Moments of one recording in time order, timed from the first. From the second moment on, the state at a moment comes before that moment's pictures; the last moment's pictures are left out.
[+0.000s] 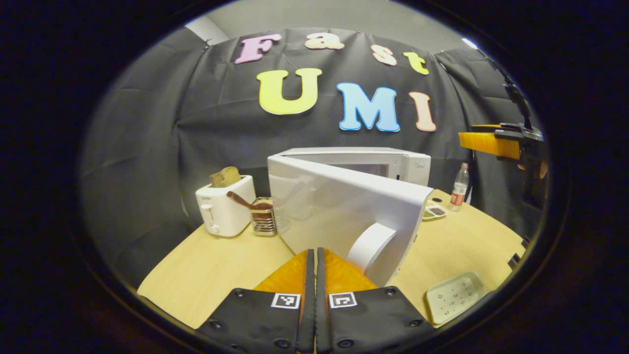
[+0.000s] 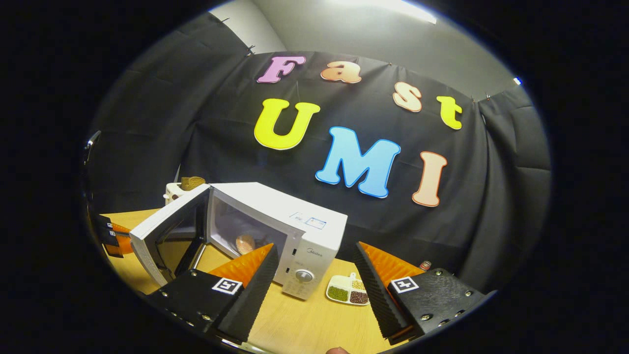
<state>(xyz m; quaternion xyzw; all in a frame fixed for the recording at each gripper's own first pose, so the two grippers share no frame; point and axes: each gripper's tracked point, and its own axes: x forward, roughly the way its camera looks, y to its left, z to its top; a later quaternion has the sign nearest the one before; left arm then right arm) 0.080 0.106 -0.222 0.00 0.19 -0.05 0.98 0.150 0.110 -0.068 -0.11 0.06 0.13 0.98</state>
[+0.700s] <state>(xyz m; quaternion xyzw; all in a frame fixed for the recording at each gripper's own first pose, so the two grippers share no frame) 0.158 0.012 -0.210 0.00 0.16 -0.16 0.97 0.130 0.031 -0.071 -0.11 0.09 0.02 0.99</state>
